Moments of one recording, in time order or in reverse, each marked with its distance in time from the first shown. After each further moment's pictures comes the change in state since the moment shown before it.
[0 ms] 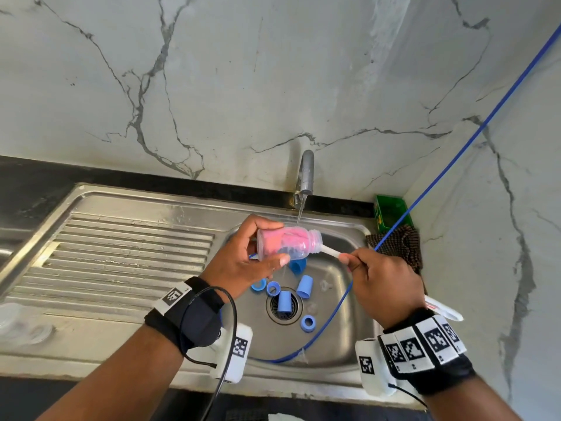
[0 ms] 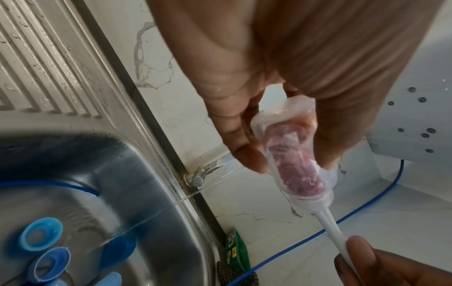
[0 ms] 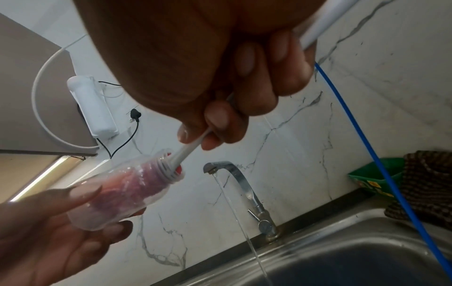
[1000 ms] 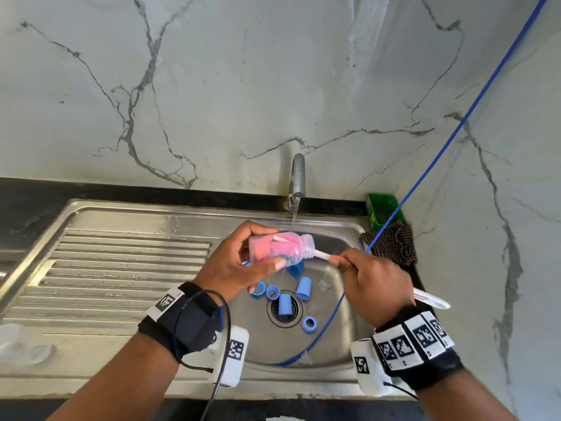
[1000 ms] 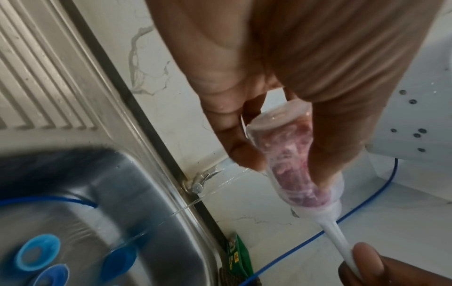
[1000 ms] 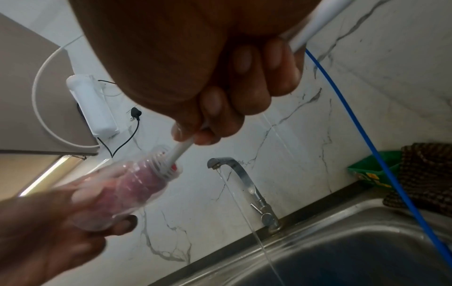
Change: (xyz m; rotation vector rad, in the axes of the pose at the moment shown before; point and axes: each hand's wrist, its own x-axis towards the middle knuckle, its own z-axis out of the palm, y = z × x) left_hand -0.005 0.013 -0.006 -0.003 -0.030 -0.048; right_hand -0.009 -0.003 0.008 -0.023 0.108 -0.099
